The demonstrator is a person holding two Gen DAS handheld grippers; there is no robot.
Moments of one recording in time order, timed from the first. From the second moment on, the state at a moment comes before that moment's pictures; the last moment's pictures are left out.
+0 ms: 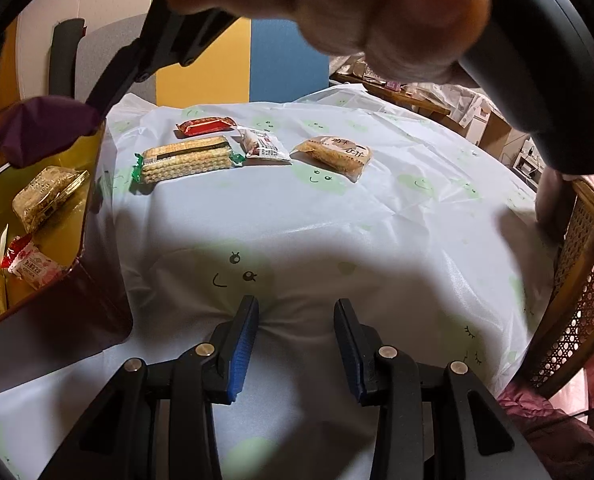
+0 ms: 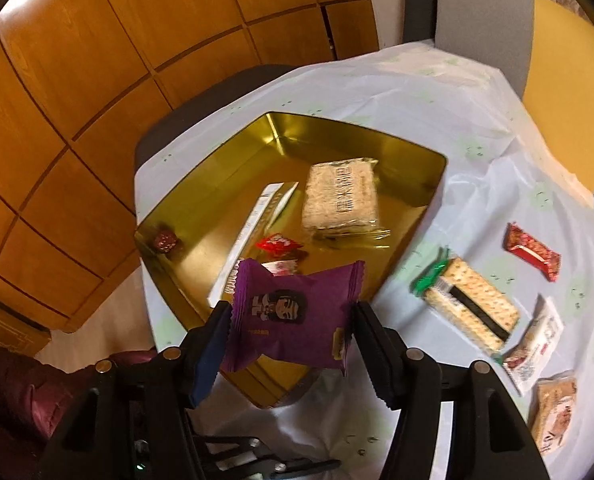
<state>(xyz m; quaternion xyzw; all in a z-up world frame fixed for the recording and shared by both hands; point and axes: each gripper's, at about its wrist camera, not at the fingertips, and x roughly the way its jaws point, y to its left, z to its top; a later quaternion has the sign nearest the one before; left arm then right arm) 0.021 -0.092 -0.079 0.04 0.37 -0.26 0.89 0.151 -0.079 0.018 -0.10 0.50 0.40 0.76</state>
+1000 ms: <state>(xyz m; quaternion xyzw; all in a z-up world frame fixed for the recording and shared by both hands) 0.022 -0.095 -0.079 0.05 0.38 -0.25 0.89 0.157 -0.278 -0.025 -0.07 0.56 0.17 0.81</state>
